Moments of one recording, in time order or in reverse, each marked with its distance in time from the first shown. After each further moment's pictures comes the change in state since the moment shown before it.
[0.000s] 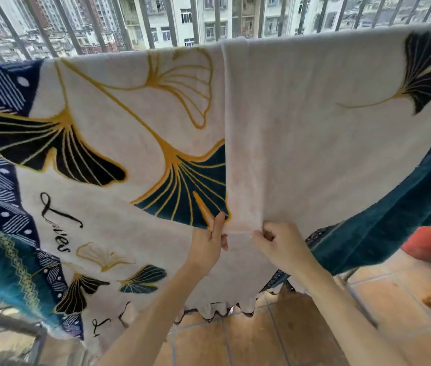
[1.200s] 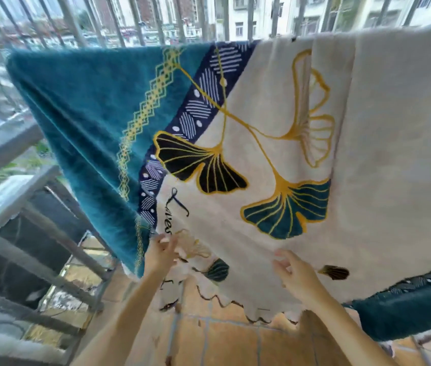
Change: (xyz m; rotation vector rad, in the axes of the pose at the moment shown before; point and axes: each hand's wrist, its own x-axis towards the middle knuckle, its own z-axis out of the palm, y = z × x) left_hand -0.030 -0.145 -0.224 0.152 0.580 -0.490; right_hand 0.025 0.011 0.141 0.002 -0.390 0.148
